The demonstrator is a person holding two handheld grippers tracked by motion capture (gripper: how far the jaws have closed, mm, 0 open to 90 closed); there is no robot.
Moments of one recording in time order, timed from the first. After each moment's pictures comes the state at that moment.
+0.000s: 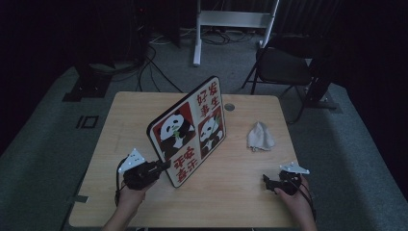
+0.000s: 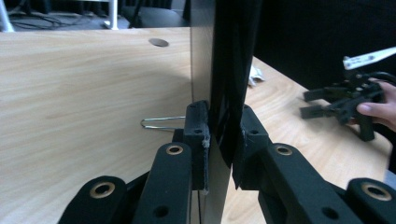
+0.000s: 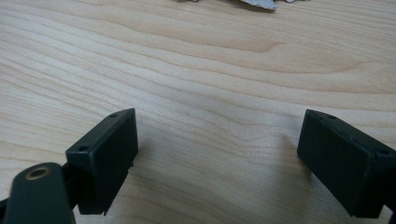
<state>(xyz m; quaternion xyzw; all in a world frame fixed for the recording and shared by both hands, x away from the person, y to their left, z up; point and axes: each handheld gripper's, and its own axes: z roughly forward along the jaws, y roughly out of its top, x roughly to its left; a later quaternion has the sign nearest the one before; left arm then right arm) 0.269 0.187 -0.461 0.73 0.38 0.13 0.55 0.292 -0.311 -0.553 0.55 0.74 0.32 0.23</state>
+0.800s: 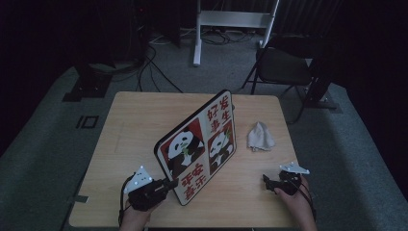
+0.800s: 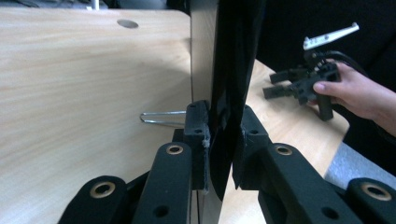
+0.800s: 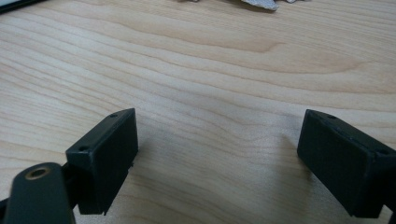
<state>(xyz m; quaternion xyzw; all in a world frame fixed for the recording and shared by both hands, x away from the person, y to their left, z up) 0.217 0.162 -0.458 0.74 0.38 0.11 0.54 0.292 -0.311 -0.553 0.55 0.74 0.32 0.23</state>
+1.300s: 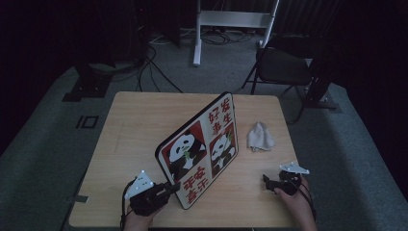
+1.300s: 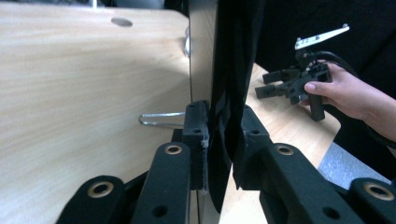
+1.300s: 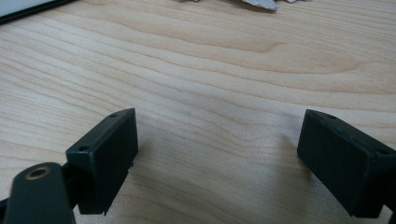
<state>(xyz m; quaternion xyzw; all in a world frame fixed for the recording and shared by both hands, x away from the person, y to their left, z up) 0.210 0.159 -0.462 0.74 0.38 0.10 0.55 0.292 -0.311 -0.553 0.55 0.74 0.32 0.23</state>
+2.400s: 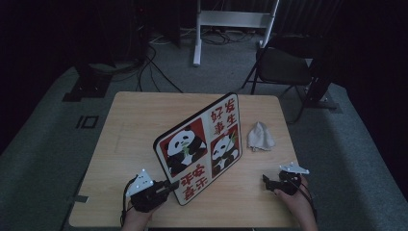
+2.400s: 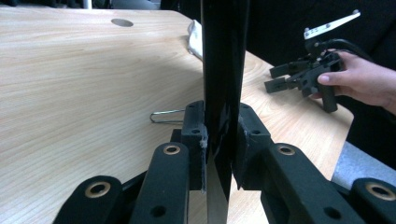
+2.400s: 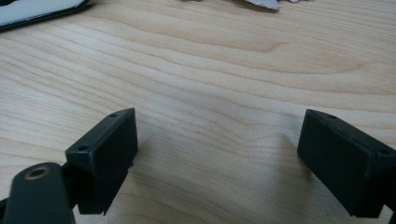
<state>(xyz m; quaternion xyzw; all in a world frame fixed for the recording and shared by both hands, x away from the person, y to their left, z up) 0.225 0.166 -0.484 0.74 0.35 0.11 0.56 0.292 -0.311 -0.553 0.54 0.74 0.32 0.23</state>
